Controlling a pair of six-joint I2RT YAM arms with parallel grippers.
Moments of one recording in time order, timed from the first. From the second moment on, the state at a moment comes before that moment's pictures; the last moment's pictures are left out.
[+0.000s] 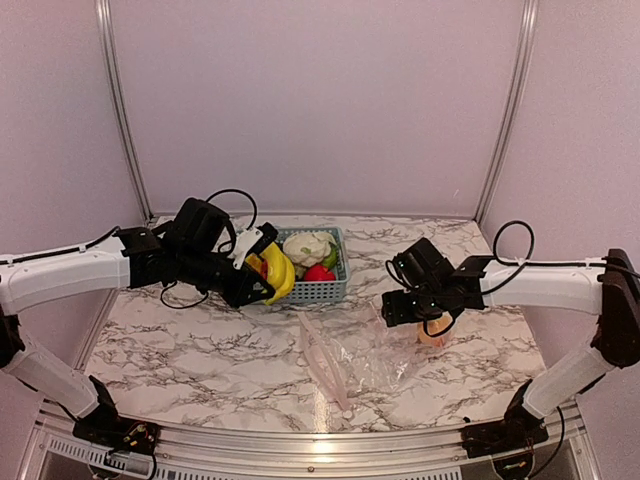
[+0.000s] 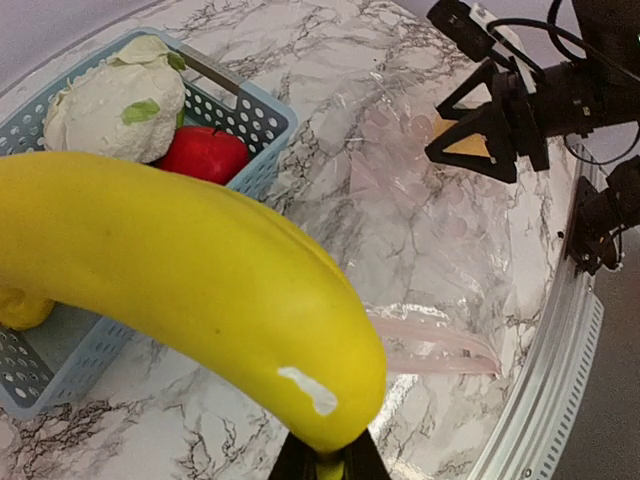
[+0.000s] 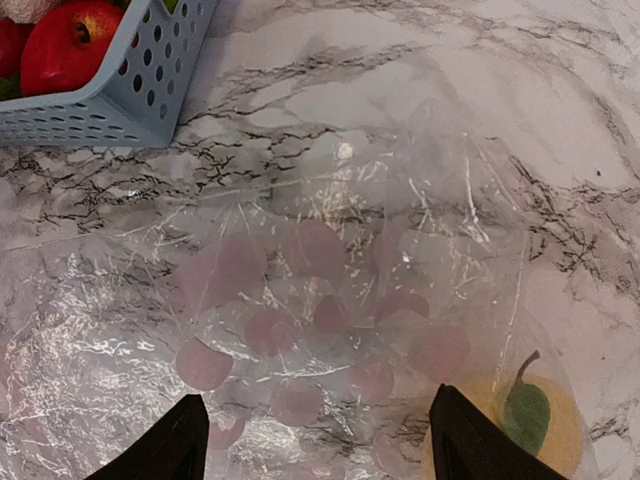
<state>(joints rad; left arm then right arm) -0.81 1.38 1.05 -0.42 0.27 -0.11 0.76 1.46 0.90 -0.46 0.23 0.50</state>
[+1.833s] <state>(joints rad) -0.57 1.79 1.24 -0.16 0.23 -0.25 0.69 1.35 0.94 -0.56 0.28 0.52</state>
